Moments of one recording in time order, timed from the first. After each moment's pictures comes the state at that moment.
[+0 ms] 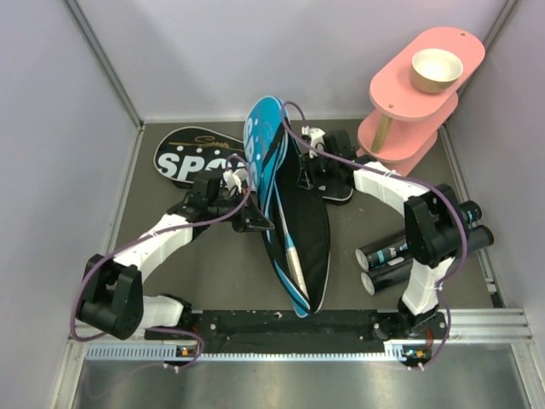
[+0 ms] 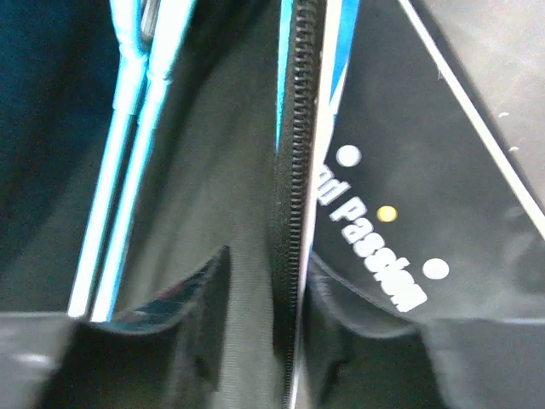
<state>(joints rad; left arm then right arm) -0.37 1.31 0.77 -0.13 0.86 -0.79 0.47 1.83 1.34 -0.22 -0.31 0.06</state>
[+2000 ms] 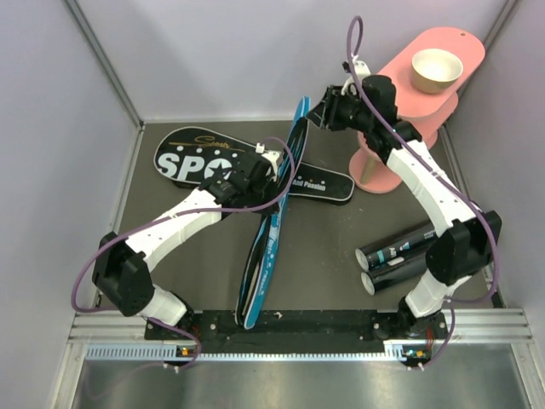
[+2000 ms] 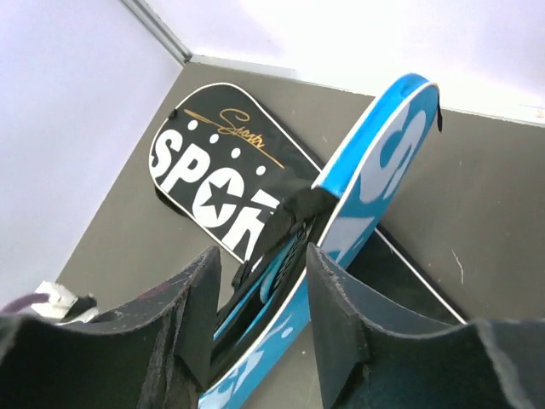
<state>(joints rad) -0.69 1.48 1.23 -0.57 0.06 -0.40 0.39 1.63 1.65 -0.28 -0.28 0.37</state>
